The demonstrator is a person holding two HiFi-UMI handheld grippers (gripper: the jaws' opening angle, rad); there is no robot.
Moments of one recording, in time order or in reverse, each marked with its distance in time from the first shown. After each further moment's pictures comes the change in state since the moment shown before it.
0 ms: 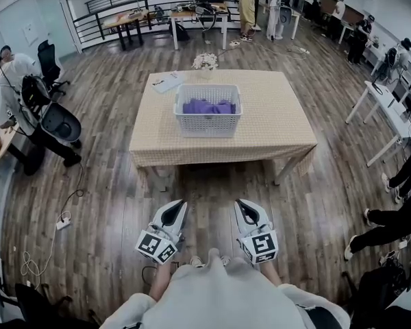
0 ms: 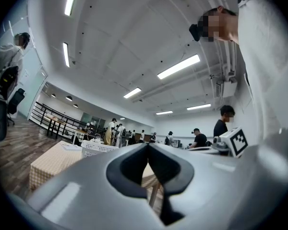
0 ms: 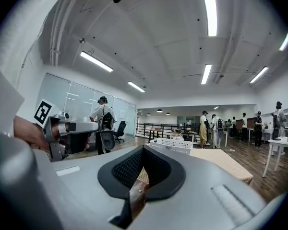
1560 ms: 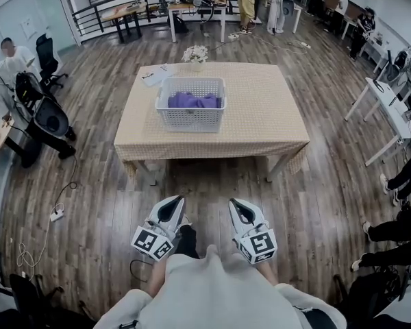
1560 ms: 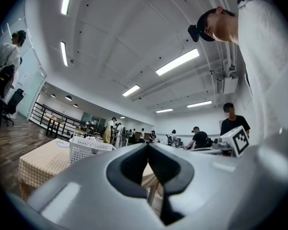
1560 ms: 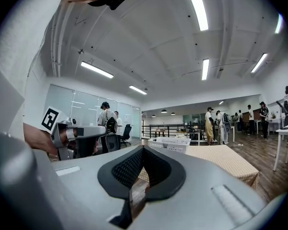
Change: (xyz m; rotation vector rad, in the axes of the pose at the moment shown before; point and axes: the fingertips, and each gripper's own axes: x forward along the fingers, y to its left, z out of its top) left arm 0.066 -0.053 -0.032 0.012 0.014 0.008; right arm -0.028 -0.069 -0.025 0.068 -0.030 0.091
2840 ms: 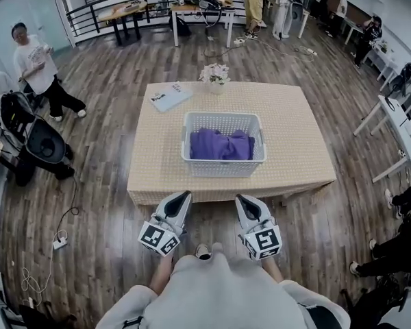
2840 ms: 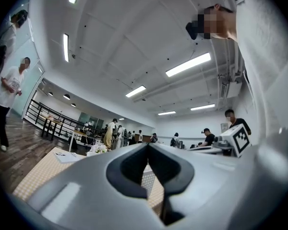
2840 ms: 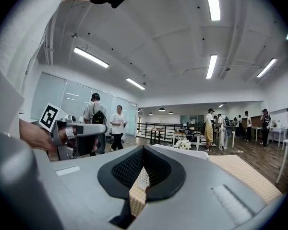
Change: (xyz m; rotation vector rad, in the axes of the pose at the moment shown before) left arm 0.135 0.291 0.038 -0.012 -0.027 -0.039; right arm 0.315 -0.046 0.037 -0.062 0.036 -0.049
